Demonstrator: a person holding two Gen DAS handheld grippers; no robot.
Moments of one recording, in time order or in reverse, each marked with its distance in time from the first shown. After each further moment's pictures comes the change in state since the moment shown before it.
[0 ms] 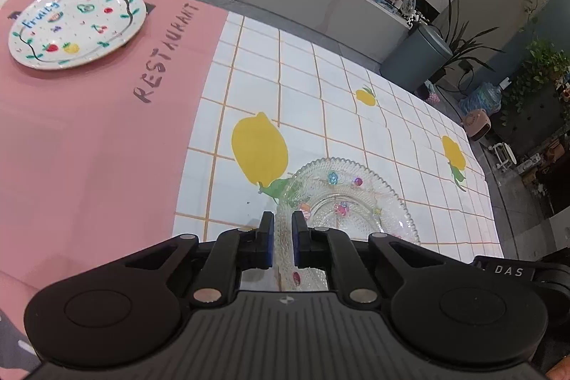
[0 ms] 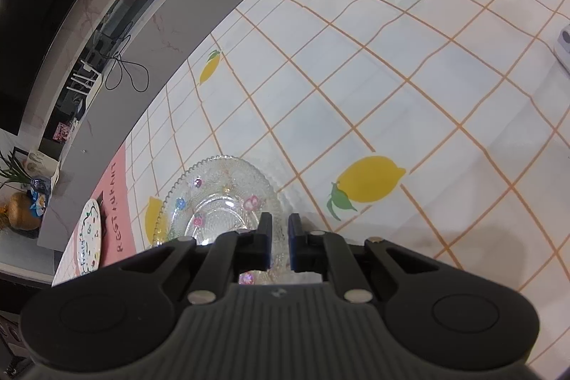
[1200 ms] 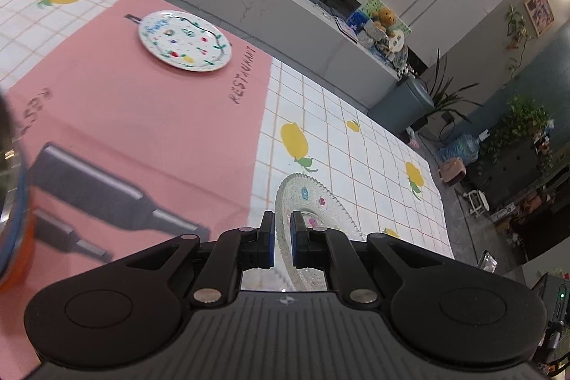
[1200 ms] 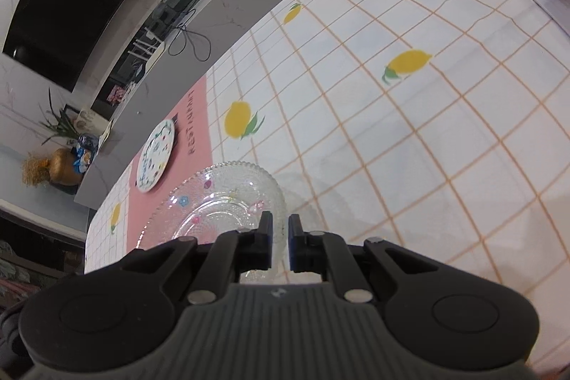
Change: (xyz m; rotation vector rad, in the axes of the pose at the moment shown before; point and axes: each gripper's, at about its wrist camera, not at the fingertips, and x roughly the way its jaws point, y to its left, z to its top) left arm -0.152 0.055 -0.068 -0.135 -0.141 -0.068; right arm -0.076 0.016 -0.114 -0.137 0.014 0.159
